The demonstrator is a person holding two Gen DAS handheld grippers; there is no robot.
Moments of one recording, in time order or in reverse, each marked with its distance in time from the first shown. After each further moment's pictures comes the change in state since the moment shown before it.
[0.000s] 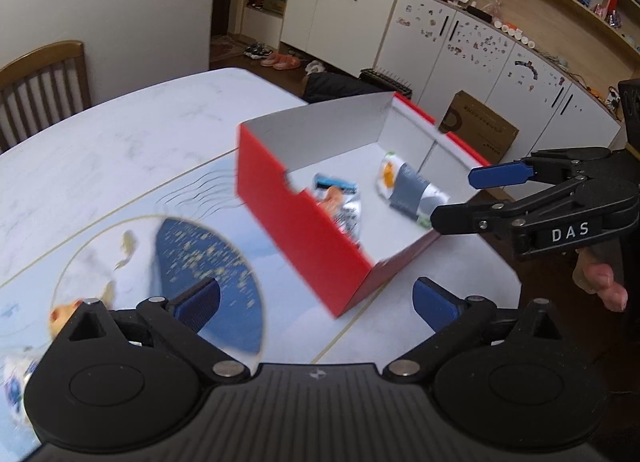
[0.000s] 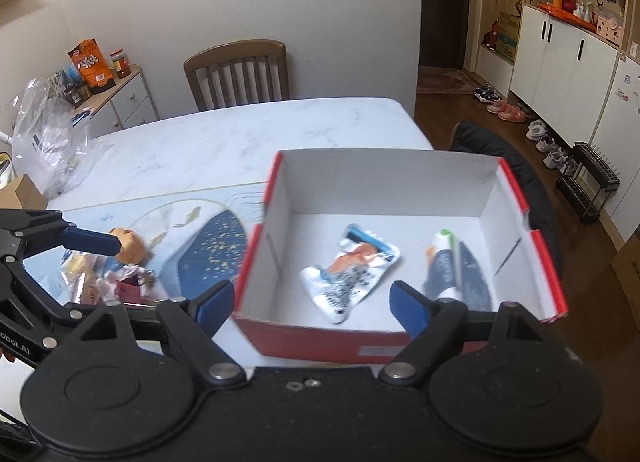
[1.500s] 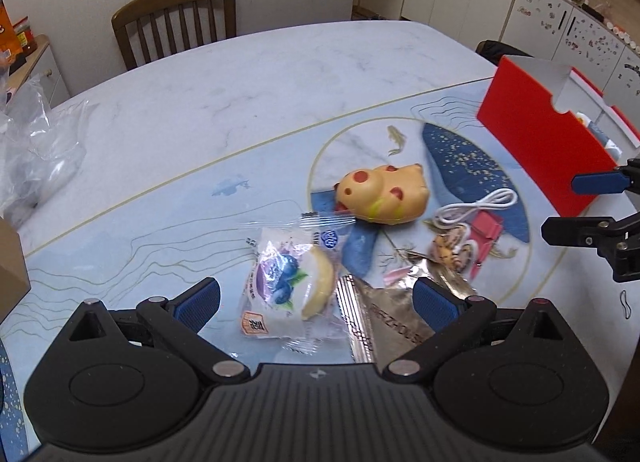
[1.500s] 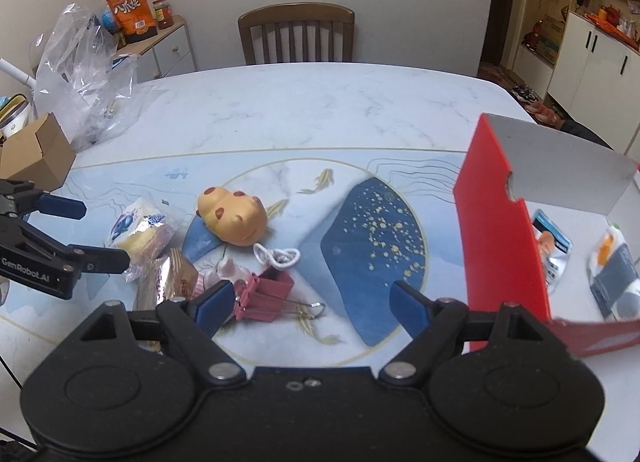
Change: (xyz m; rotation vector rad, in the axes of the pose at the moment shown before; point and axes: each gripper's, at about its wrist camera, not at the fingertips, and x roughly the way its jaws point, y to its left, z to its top) left arm -0.045 0.203 -0.098 -0.129 0.076 0.278; right arm 0.094 0.181 -0.017 -0.074 0.062 0.007
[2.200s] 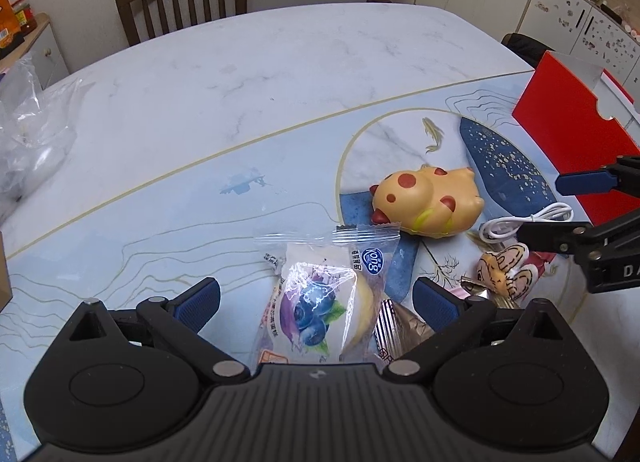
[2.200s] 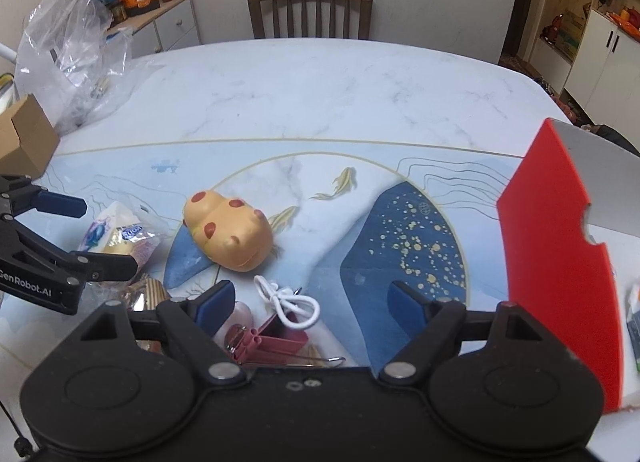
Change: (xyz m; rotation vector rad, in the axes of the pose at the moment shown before) left arm 0.043 0.020 0.015 -0.032 0.050 0.006; right arm 0.063 0.012 0.025 -0.037 0.072 0.008
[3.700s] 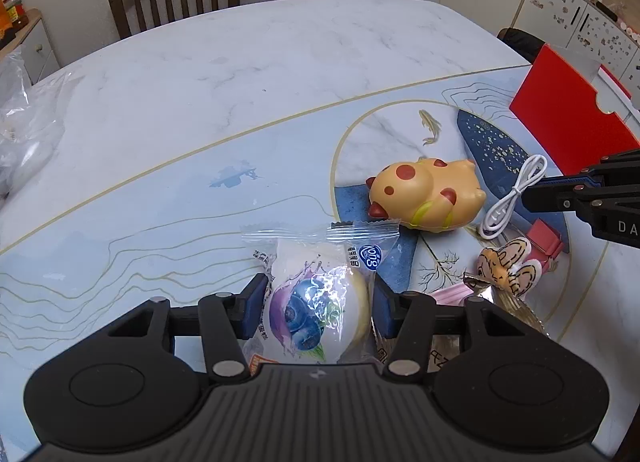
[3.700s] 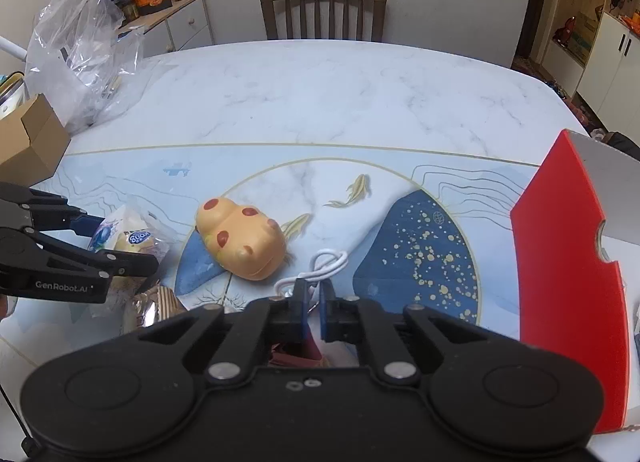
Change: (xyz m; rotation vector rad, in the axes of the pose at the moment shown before) left arm 0.009 0.000 -0.002 0.003 0.008 -0.022; right arm -0.001 0.000 0.008 -0.008 0.000 0.032
